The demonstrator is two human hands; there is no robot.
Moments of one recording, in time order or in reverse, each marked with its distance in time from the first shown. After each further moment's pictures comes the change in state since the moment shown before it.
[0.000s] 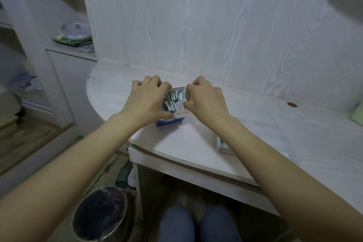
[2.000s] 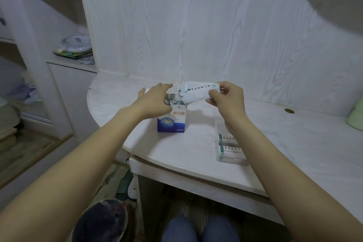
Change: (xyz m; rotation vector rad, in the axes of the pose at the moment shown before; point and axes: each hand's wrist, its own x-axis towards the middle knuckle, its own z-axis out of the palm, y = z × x) left_hand 0.041 -0.008 0.003 -0.401 -0.230 -0.132; right_hand 0.001 0.029 -0.018 1.115 0.304 0.537
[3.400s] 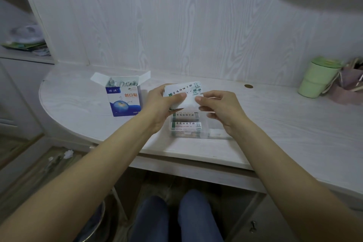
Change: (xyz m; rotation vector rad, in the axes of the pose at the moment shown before) left_hand -0.038 0.136 0.086 -1.332 -0.014 -0.206; right_hand -0.040 0.026 -0.124 0.023 -0.130 0.291
